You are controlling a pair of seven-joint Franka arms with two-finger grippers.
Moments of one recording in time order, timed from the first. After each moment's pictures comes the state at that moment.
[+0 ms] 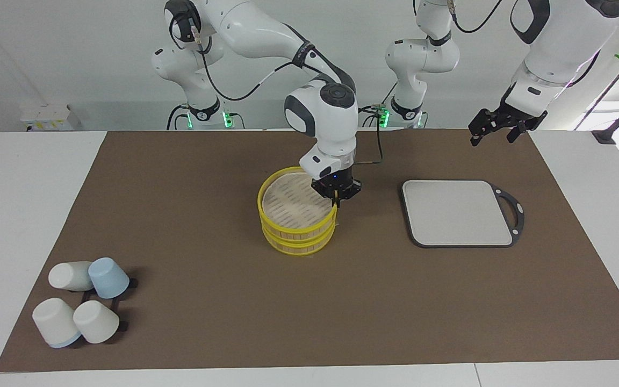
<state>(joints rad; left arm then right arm) -0.16 -0.06 0.09 -1.66 0.00 1.54 -0.08 0.66 0.49 0.03 -1.48 -0.04 2.09 0.91</state>
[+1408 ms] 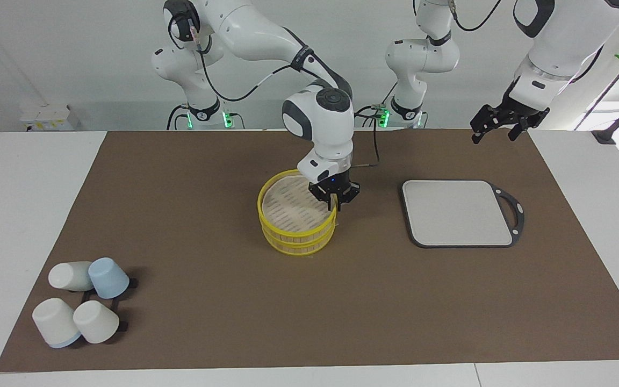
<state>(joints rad) -0.15 -0.07 0.09 -1.65 -0.02 1.54 -0.08 0.65 0.48 0.03 -1.50 -0.04 2.10 0.88</state>
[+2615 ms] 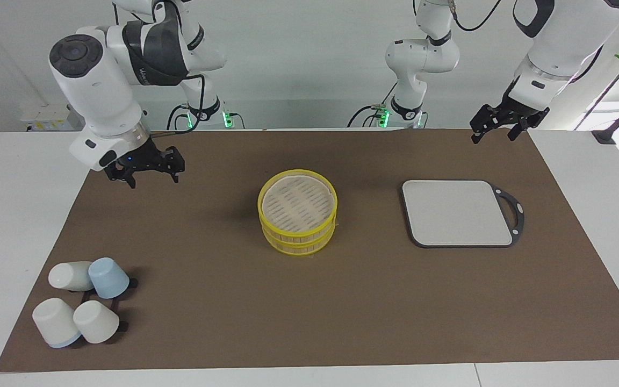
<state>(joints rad) -0.15 -0.07 0.09 -1.65 -0.02 1.54 -0.08 0.06 0.13 0.01 -1.56 -0.05 1.60 -0.07</state>
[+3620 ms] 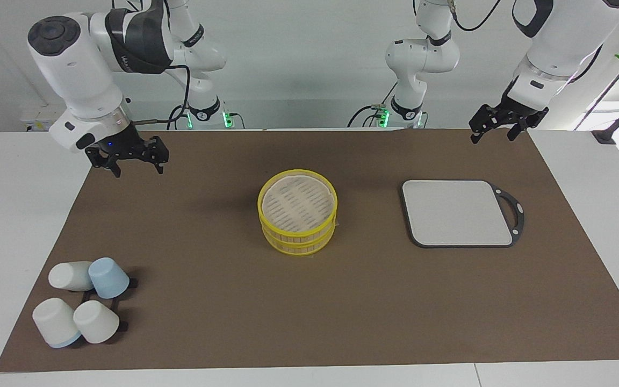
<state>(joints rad) -0.15 -0.07 0.09 -1.65 -0.02 1.54 -0.08 0.01 0.06 0.01 -1.65 -0.05 1.65 -0.07</state>
